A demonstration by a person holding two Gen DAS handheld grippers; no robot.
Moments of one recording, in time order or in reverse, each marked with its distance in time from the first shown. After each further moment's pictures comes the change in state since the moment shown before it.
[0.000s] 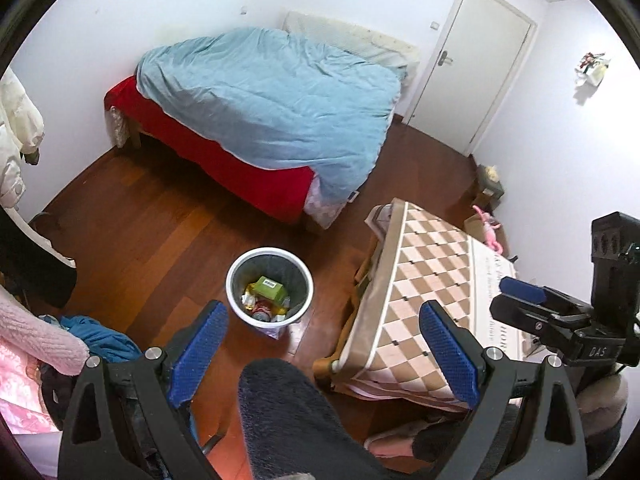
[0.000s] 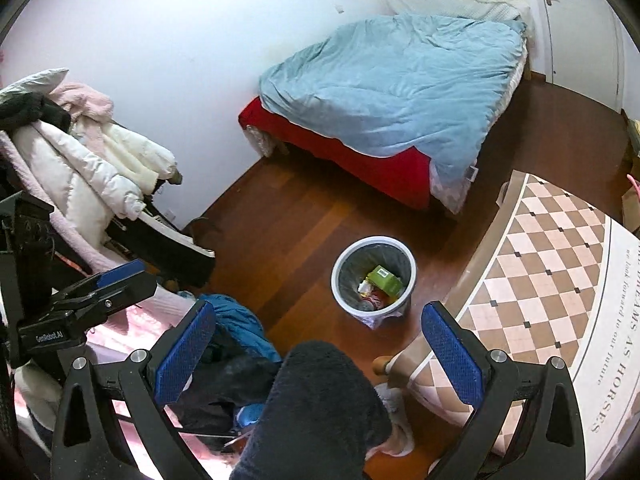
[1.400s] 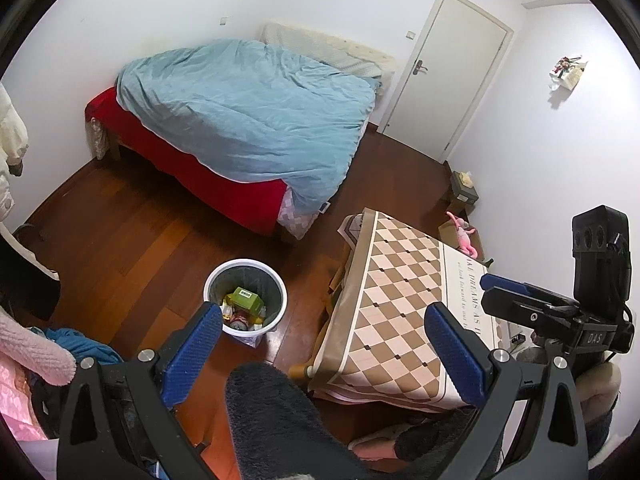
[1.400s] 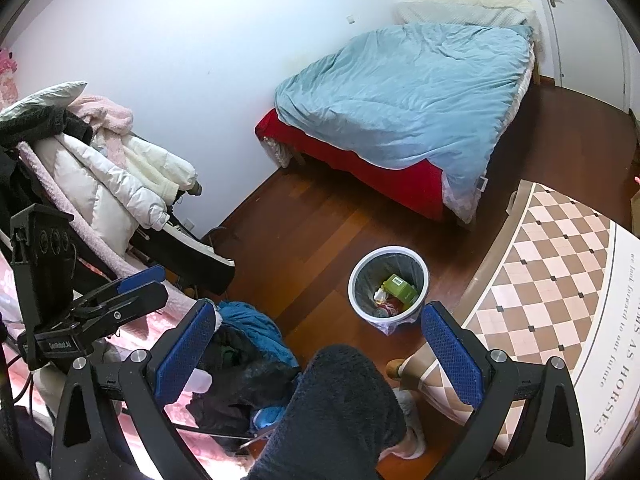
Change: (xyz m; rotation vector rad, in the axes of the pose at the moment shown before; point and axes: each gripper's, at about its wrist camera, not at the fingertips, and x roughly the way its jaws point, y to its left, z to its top) left arm -0.023 -0.024 0.003 0.020 -0.035 -0.074; right arm -0.040 0.003 0.004 0.009 -0.039 0.056
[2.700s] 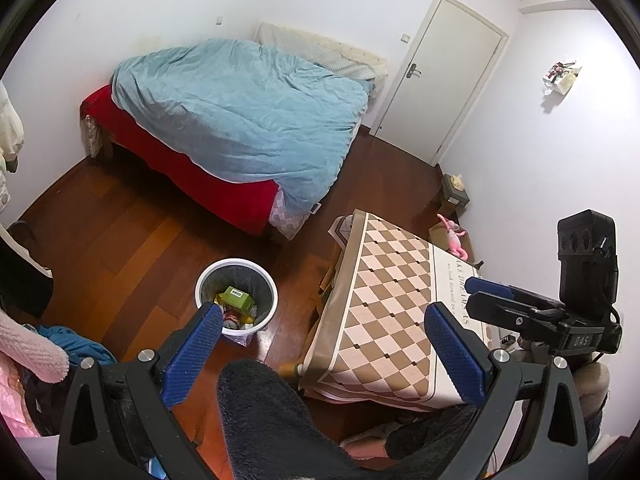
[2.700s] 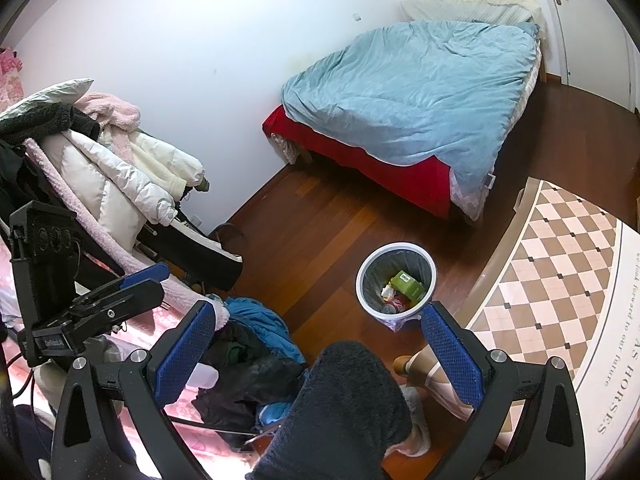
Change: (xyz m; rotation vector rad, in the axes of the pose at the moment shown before) left arm -0.007 0.003 0.003 -0.006 -0.004 -0.040; right arm -0.004 0.005 -0.004 -0.011 0.017 0.032
